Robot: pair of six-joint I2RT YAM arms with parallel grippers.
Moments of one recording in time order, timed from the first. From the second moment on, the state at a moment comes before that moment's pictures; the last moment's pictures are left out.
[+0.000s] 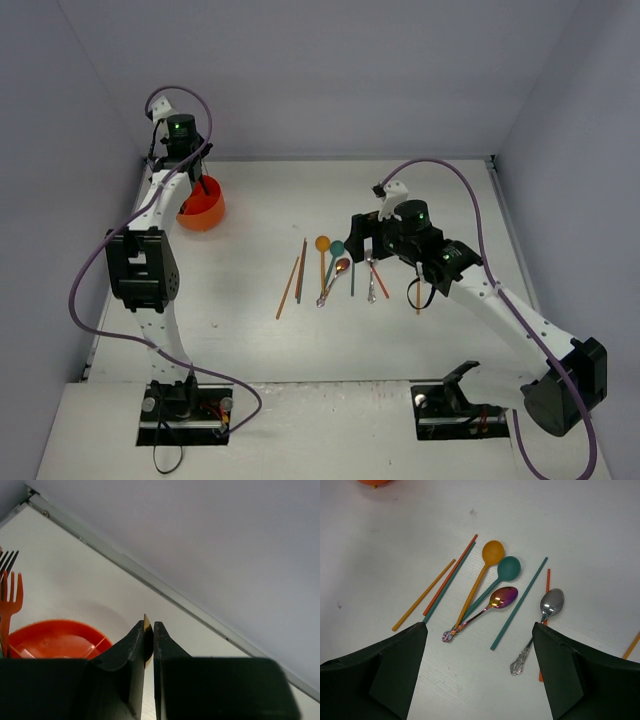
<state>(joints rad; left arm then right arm) -0.02 1.99 1.77 -0.14 -0.27 -0.61 0.57 1.19 0.98 -0.32 -0.05 0.24</state>
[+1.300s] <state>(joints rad) -0.02 2.09 1.83 -0.29 -0.18 -0.54 0.57 1.20 0.96 -0.32 -0.06 0.24</state>
